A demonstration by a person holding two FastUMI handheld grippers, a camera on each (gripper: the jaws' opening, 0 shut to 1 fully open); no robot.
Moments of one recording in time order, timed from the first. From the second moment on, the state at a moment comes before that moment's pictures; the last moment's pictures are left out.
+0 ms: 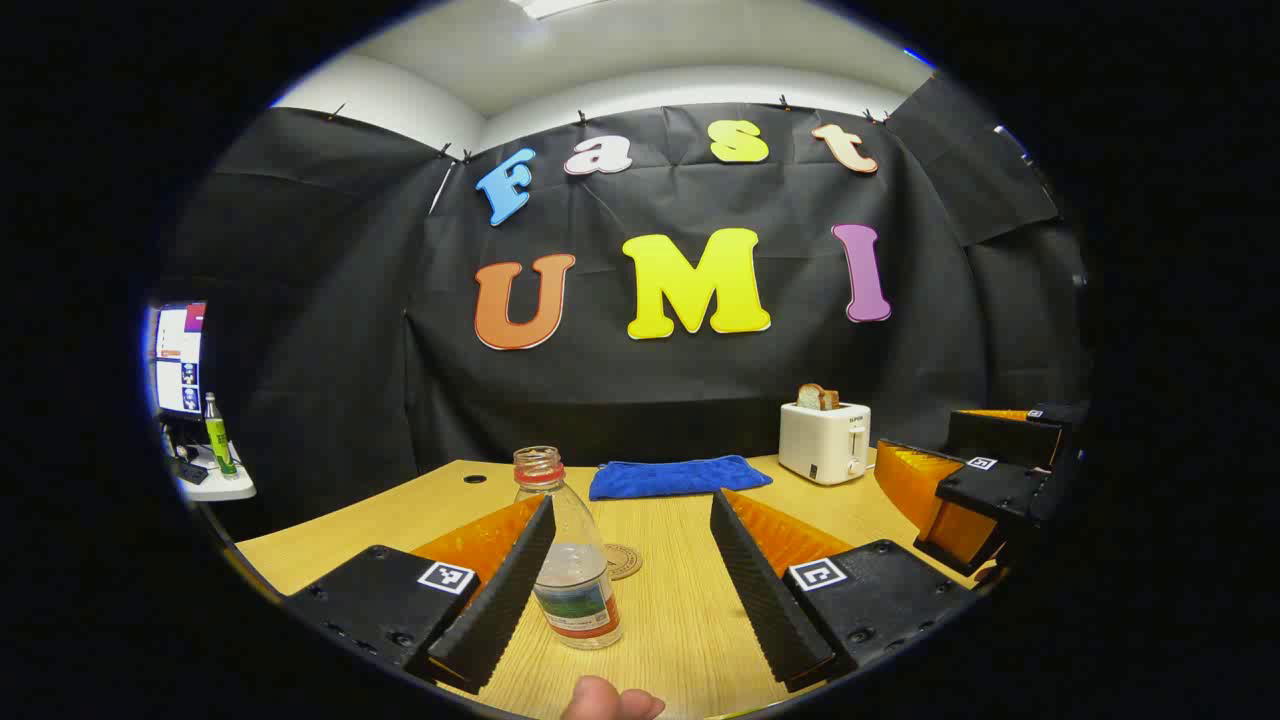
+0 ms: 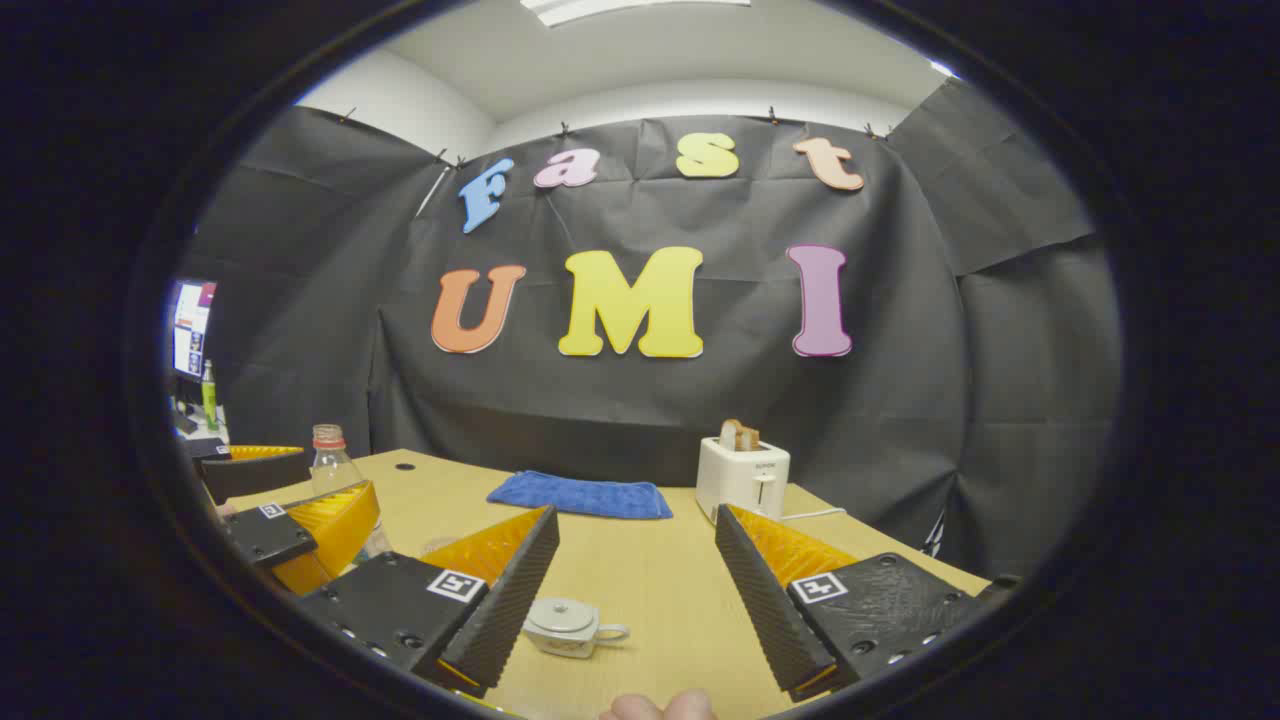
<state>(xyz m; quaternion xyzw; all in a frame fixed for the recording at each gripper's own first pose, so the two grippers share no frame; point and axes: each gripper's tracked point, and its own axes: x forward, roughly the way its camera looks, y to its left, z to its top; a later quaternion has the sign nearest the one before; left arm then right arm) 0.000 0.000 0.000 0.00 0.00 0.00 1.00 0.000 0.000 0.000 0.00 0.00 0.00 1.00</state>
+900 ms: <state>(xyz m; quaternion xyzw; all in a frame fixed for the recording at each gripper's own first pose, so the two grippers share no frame) -0.001 0.000 -0.001 0.00 0.01 0.00 1.00 0.006 0.002 -0.019 0.00 0.02 0.02 1.00</state>
